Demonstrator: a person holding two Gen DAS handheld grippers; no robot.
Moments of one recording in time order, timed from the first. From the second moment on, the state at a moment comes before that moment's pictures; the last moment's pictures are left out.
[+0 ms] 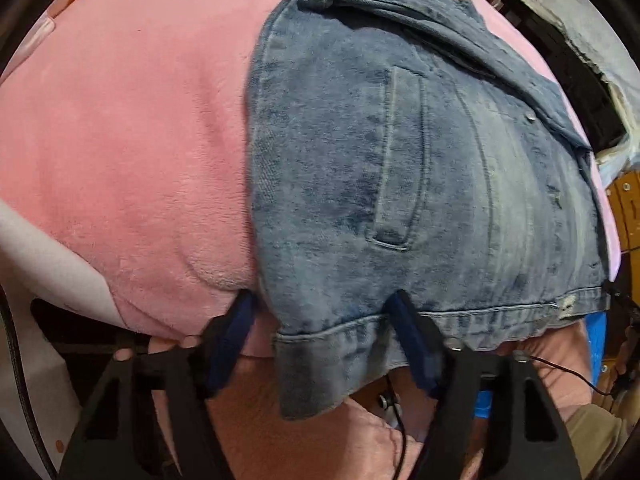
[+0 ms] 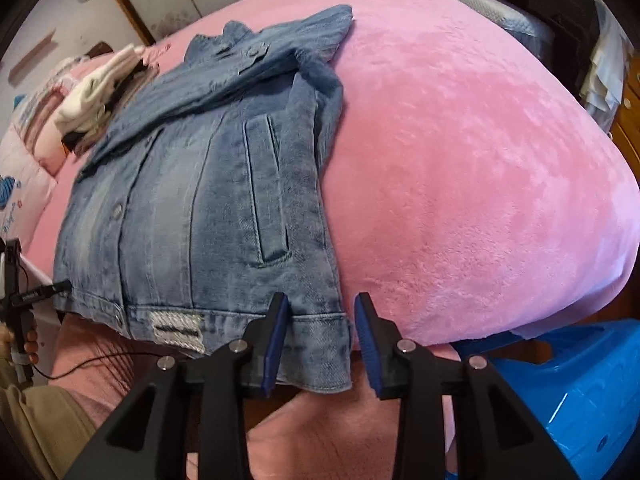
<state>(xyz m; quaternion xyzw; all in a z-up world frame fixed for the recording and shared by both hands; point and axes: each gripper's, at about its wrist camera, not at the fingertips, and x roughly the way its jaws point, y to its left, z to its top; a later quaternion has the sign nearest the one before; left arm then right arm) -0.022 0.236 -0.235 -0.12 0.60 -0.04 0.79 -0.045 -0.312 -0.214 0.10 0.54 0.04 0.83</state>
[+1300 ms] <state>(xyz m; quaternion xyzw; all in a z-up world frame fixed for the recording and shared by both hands) 0.150 0.125 -0.184 -0.02 0.51 0.01 0.86 0.113 -0.301 -0.182 0.02 0.47 0.00 0.88</state>
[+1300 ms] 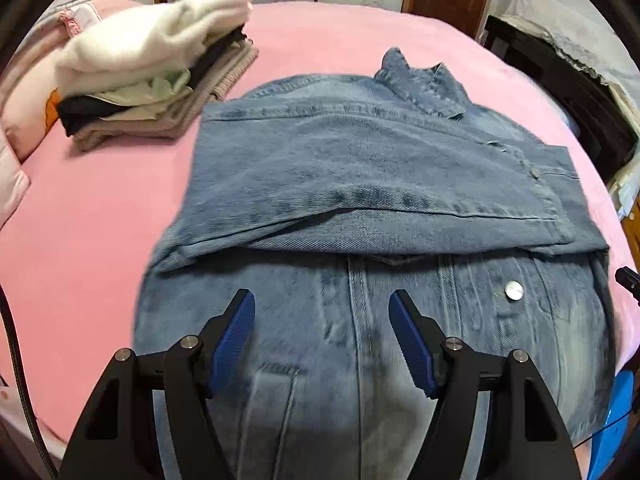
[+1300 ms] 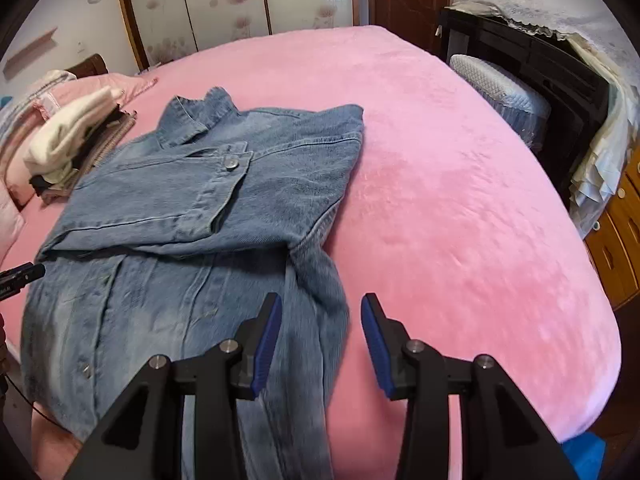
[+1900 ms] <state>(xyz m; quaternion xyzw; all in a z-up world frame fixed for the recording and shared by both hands) 0.152 0.130 -0.225 -0.02 0.52 0.02 0.85 0.138 -0.337 -0.243 0.07 0.49 -0.04 0.87</state>
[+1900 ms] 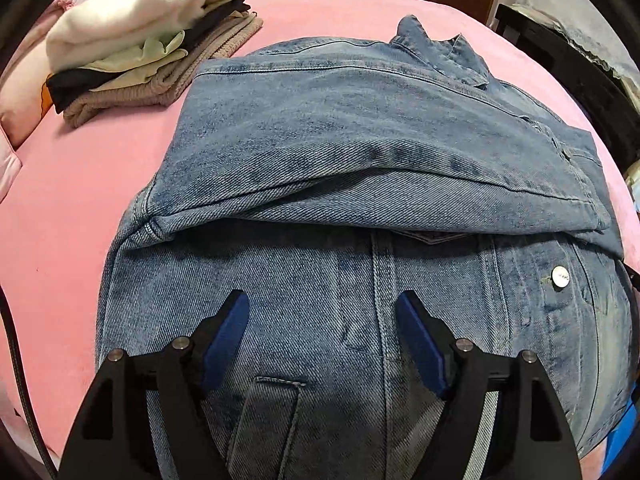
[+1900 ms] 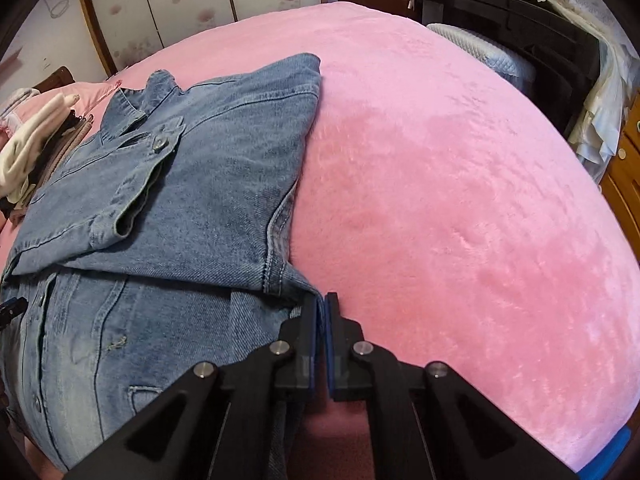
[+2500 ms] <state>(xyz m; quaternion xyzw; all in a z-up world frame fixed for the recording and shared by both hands) 0.140 0.129 -0.215 -0.01 0.52 0.02 0.85 0.130 -0.315 -0.242 0.03 0.52 -0.02 0.85</state>
